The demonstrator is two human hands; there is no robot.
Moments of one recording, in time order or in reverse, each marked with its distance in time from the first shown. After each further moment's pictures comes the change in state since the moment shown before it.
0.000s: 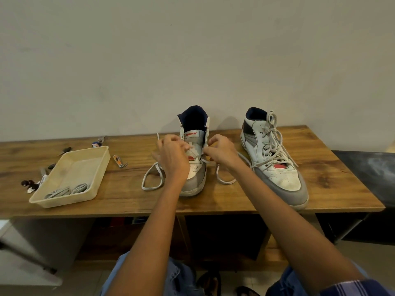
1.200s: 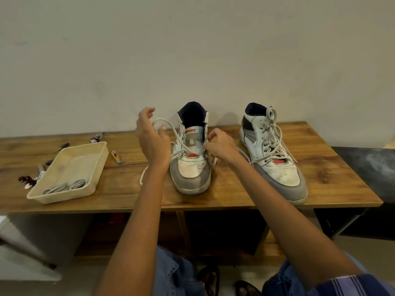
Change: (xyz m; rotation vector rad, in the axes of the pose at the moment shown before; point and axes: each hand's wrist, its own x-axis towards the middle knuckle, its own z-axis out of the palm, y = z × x) left_hand 0.023 -0.004 -0.028 -0.433 0.290 -0.010; right_hand -0.005 -0.004 -0.008 -0.086 -0.023 -0.038
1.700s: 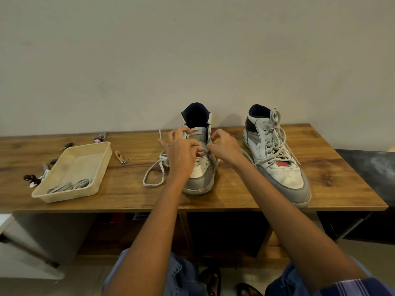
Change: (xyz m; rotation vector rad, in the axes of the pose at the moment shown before) left_hand -0.031 -0.010 0.022 0.382 -0.433 0.225; right_hand 0.005 0.003 0.004 -0.031 0.015 -0.026
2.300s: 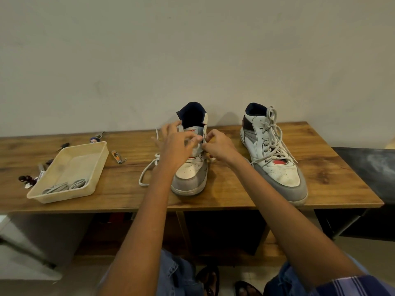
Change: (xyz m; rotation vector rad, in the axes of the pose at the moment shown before) left_hand 0.012 0.000 -0.022 0.002 -0.185 0.019; right_hand 0.000 -0.003 0.000 0.068 -0.077 0.022
